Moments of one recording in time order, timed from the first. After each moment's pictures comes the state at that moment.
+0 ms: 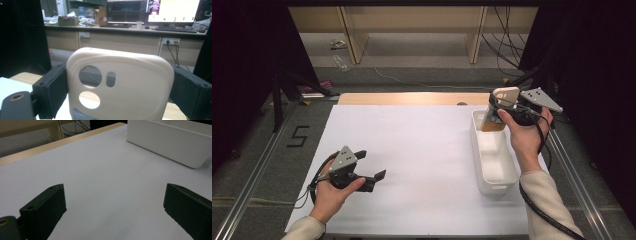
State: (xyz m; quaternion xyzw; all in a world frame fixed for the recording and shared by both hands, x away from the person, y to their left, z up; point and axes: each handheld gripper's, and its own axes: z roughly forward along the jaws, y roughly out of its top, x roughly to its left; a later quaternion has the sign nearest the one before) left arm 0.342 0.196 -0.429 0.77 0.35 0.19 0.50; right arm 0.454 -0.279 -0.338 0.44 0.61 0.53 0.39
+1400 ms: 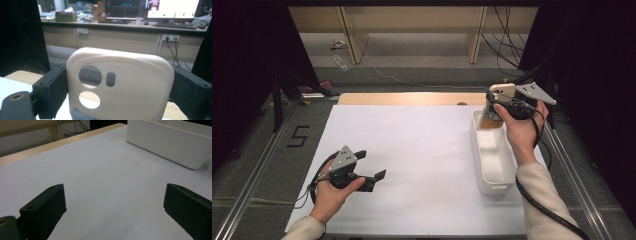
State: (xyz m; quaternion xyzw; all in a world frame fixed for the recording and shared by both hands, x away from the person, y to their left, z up) left arm 0.342 0.196 -0.429 0.77 0.35 0.18 0.50; right arm 0.472 -0.273 -0.337 0.45 0.61 0.52 0.39
